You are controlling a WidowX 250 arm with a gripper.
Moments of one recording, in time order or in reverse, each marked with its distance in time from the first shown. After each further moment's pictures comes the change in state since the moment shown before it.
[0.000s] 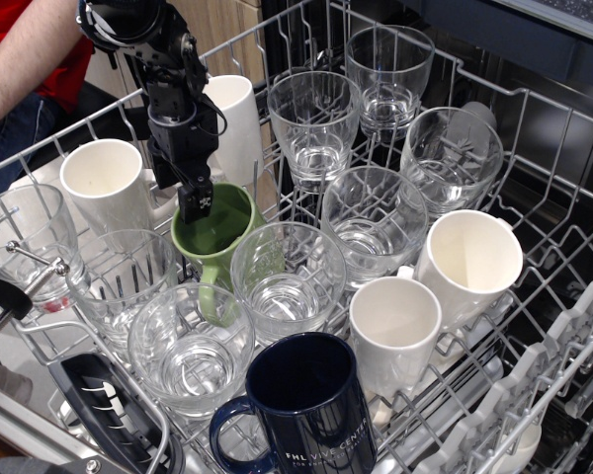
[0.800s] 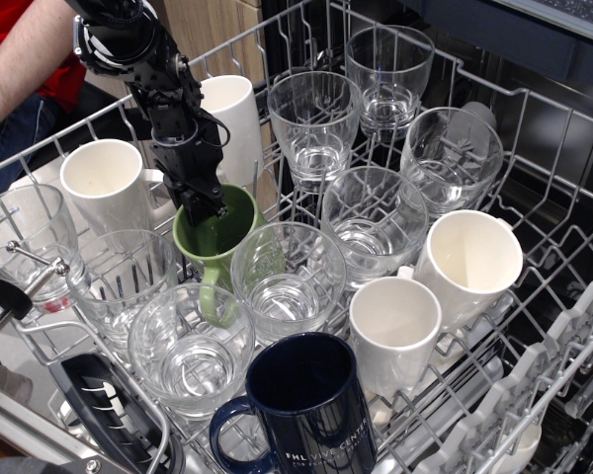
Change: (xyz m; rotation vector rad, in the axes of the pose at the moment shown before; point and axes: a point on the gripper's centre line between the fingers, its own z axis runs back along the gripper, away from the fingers) arm 0.007 -0.010 -0.016 -0.065 -0.082 0.179
